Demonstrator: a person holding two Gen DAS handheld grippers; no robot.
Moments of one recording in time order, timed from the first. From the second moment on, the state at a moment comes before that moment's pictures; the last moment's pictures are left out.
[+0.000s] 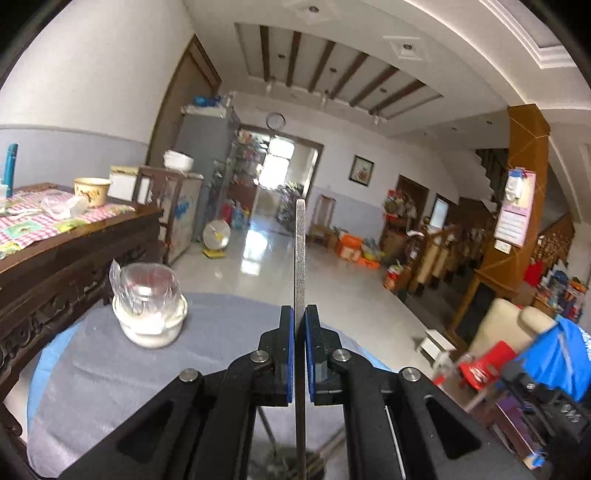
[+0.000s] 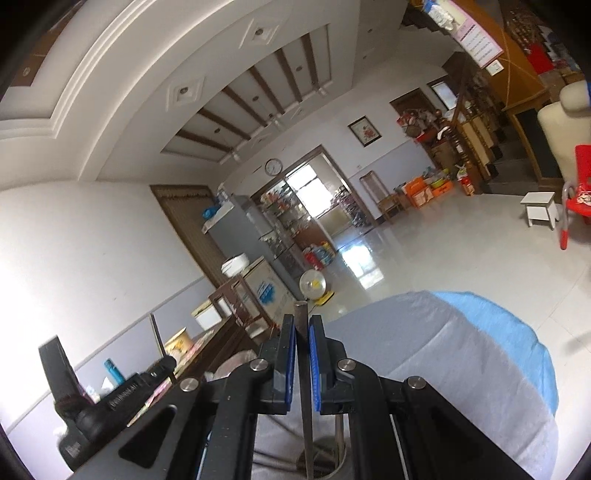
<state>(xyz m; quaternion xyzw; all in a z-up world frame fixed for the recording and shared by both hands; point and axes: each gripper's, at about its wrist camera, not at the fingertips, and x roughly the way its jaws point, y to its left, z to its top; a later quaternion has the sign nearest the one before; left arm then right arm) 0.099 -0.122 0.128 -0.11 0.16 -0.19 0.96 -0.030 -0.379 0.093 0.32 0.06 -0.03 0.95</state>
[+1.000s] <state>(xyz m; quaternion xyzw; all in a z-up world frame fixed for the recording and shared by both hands) 0.115 -0.162 0.051 -0.07 0.13 -0.12 0.98 0.016 -0.357 0.041 0.31 0.15 -0.02 0.94</state>
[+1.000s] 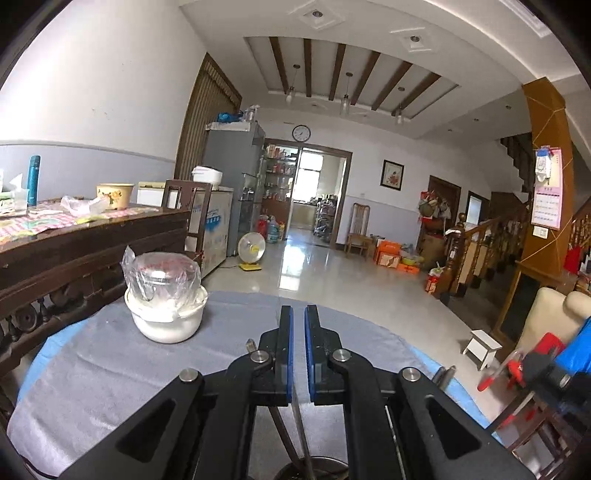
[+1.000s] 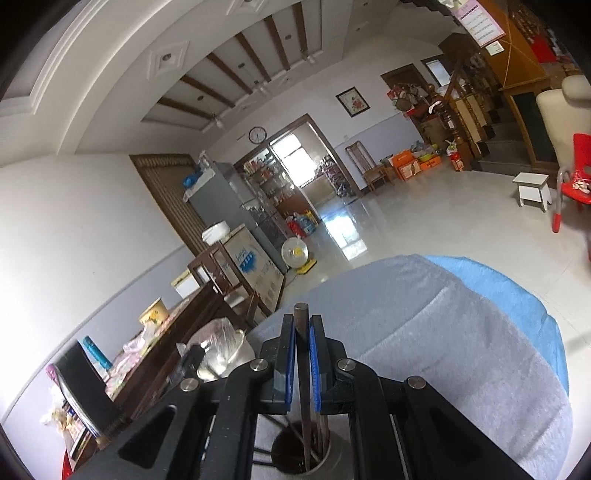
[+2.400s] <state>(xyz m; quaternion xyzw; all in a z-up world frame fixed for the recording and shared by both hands) 0.005 -0.024 -0.076 -0.02 0.42 -0.17 0.89 -0.004 -0.291 0.039 0.32 0.22 0.07 0.92</state>
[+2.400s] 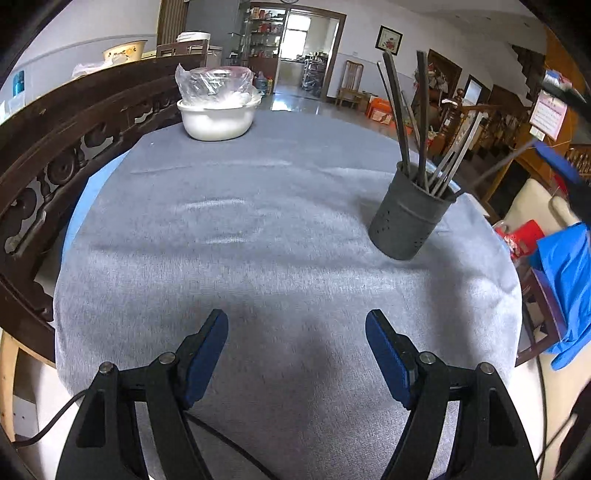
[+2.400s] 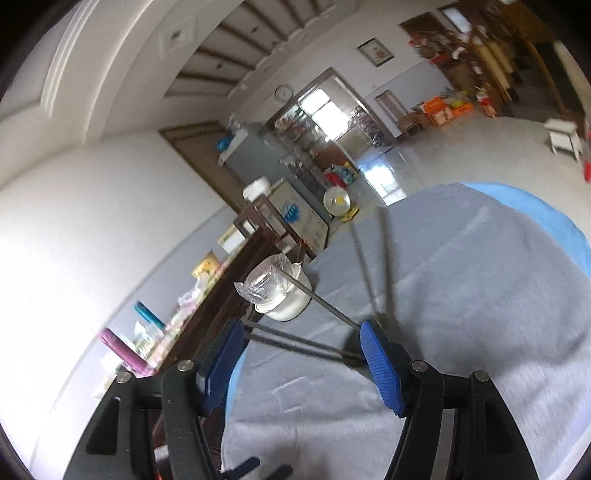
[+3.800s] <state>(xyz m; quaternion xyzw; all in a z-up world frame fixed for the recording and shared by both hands) -0.004 -0.006 -0.060 0.00 0.41 -0.22 0.88 0.111 -0.267 0.063 0.18 0.35 -0.06 0.92</state>
